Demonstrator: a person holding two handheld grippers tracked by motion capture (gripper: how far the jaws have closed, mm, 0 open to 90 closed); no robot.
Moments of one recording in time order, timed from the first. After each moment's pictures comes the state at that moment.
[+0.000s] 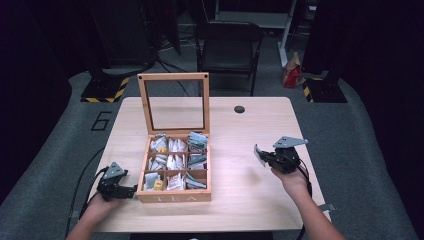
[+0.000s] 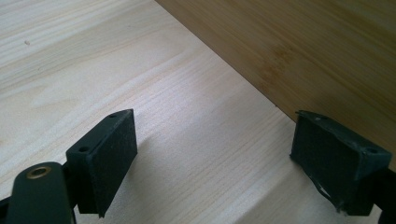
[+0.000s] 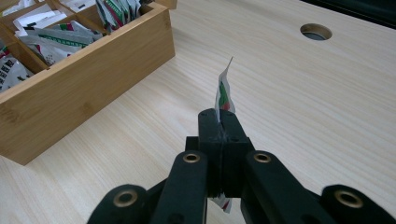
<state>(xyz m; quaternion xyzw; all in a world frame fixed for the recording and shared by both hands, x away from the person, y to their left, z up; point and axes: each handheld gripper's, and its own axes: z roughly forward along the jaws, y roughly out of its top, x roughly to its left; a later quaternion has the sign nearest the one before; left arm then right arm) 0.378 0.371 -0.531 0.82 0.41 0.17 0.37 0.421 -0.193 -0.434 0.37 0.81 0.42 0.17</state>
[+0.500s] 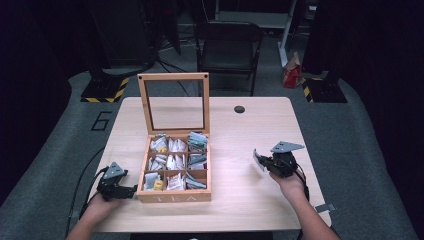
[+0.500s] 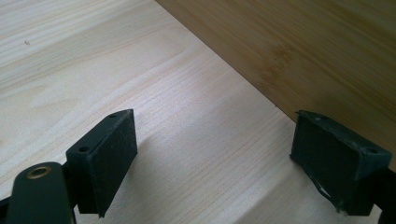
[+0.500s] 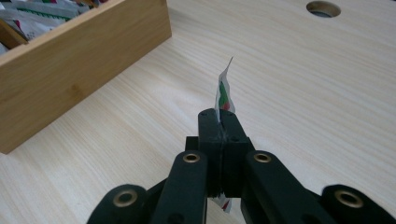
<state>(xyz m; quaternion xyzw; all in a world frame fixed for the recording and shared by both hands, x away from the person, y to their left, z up) 0.378 0.372 -0.530 0.82 0.41 0.18 0.36 0.420 -0.192 -0.459 0.38 0.81 0.41 0.17</state>
